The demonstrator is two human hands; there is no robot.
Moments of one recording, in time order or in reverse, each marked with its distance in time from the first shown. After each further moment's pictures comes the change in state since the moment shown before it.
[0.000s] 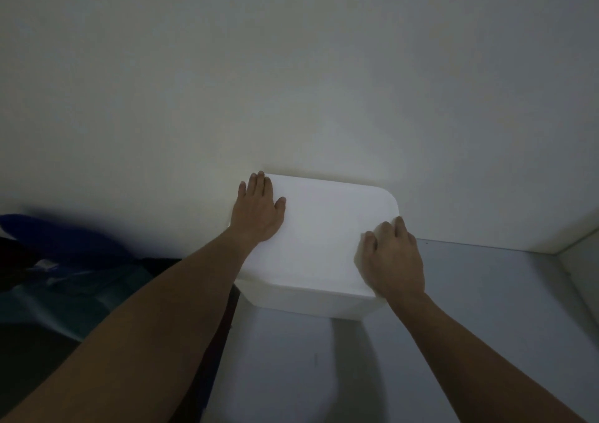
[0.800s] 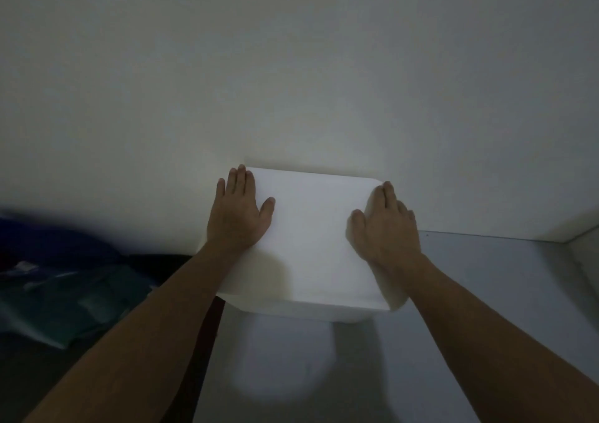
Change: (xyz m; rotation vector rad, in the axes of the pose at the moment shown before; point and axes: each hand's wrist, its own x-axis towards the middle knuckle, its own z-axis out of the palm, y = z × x) left_hand 0.002 -0.003 0.022 -0.019 0.164 0.034; right_hand 0.058 -0.002 0.002 0.011 -0.036 -0.041
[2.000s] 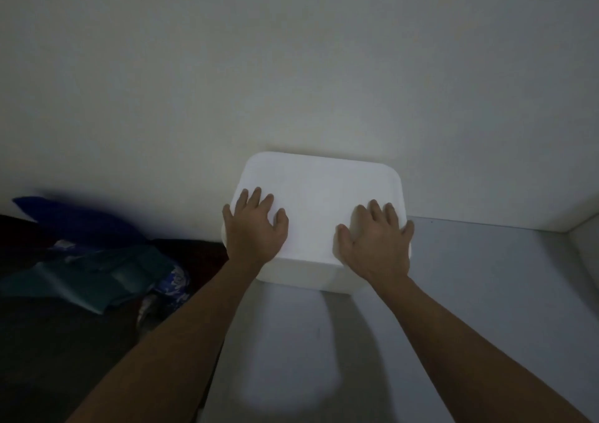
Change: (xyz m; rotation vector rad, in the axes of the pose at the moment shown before) left_hand -0.096 0.021 -0.029 -0.179 0.114 -0.167; right_hand -0.085 -0.023 0.000 -0.075 0.058 -0.096
